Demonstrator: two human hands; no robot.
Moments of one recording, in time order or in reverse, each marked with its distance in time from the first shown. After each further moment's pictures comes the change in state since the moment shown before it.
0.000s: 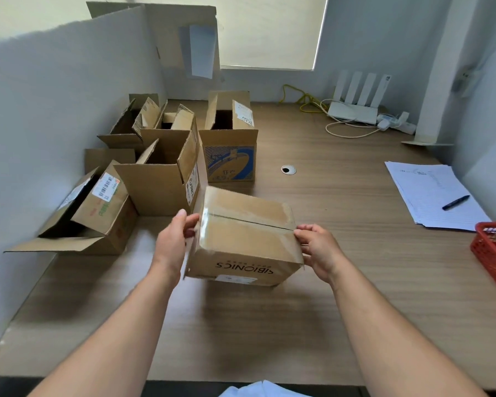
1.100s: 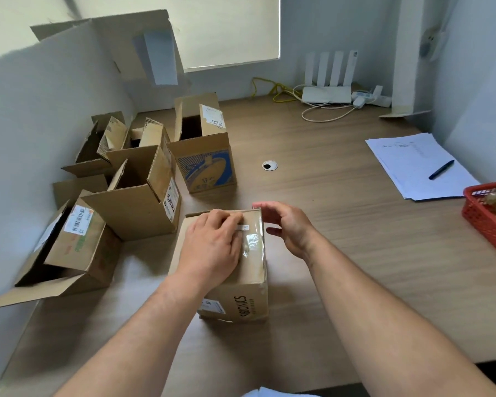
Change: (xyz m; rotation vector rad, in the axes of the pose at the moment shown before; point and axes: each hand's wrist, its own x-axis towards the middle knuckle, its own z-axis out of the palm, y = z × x) left_hand -0.010 0.039 0.068 1.292 -0.255 0.688; right_hand 0.029 -0.025 0.023 0.066 -0.159 -0.143
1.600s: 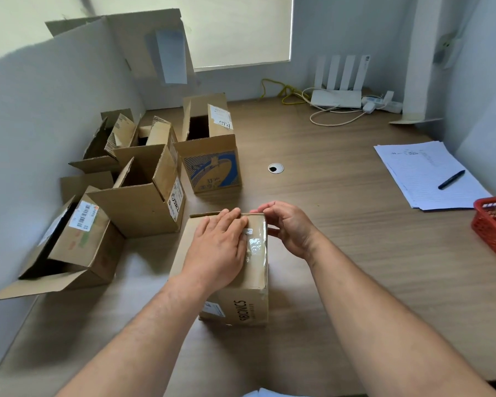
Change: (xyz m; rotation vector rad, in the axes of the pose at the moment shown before) left_hand 0.007 0.004 0.003 -0.043 -0.123 -0.035; right_hand 0.008 -0.008 -0.001 0.061 -0.160 -0.022
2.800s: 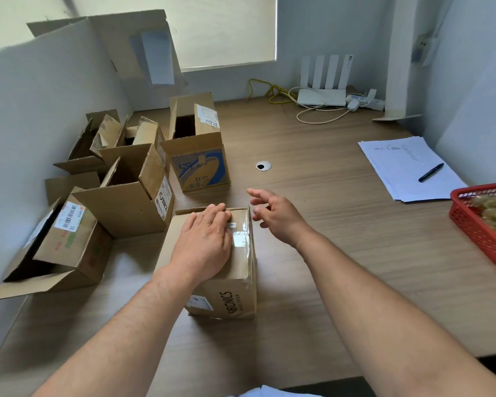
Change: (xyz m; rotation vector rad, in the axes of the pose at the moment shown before) left_hand 0.003 0.001 0.004 -0.028 0.001 -0.022; right_hand -0.012 -0.007 -0.008 -0.612 0.100 -0.189
